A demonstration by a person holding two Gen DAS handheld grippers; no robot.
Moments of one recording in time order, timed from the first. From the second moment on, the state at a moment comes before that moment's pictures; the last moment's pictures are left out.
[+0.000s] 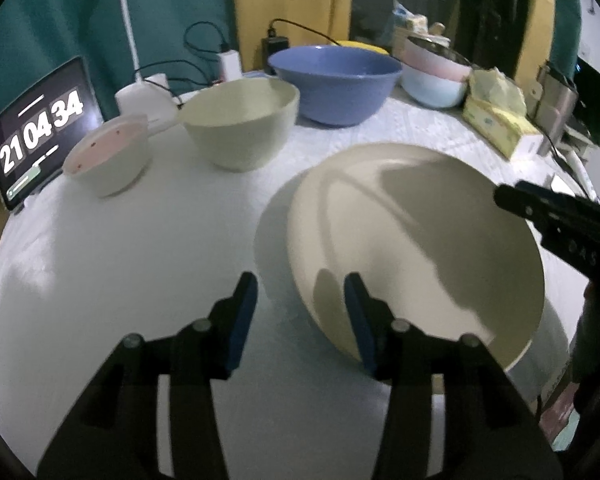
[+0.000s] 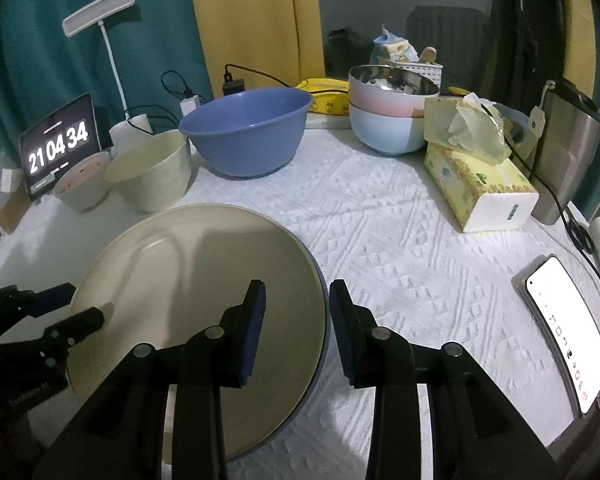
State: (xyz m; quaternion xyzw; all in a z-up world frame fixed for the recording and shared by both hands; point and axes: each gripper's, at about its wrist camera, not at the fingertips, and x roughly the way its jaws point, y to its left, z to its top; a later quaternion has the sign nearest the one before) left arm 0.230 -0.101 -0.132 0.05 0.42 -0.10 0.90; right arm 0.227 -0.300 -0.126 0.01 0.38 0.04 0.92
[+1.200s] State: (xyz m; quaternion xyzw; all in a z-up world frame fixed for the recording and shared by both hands) left arm 0.253 -0.112 -0.151 0.00 0.43 -0.11 0.90; right arm 0.245 -0.325 -0.161 0.09 0.42 0.07 0.90
